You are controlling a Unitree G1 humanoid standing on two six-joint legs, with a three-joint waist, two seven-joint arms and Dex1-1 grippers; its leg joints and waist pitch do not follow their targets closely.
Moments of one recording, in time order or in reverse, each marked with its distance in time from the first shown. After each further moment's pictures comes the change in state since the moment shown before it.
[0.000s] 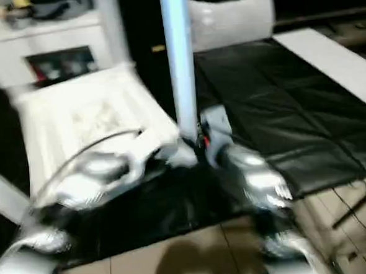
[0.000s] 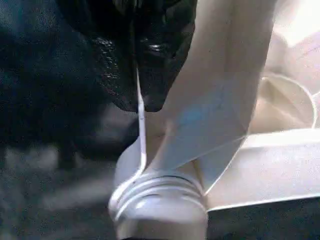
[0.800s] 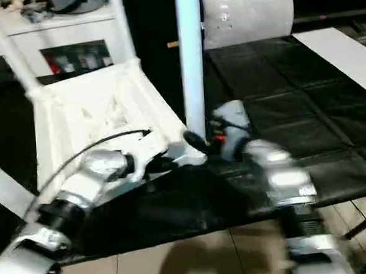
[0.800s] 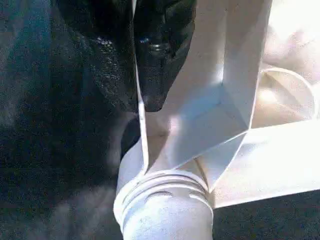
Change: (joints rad) left arm 0.022 0.162 -0.070 -0.003 -0.019 -0.199 -0.290; right arm 0.100 -0.338 0.058 -0.127 0.113 -0.090 0.569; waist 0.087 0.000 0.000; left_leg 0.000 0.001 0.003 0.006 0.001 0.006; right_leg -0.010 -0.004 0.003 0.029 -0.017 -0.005
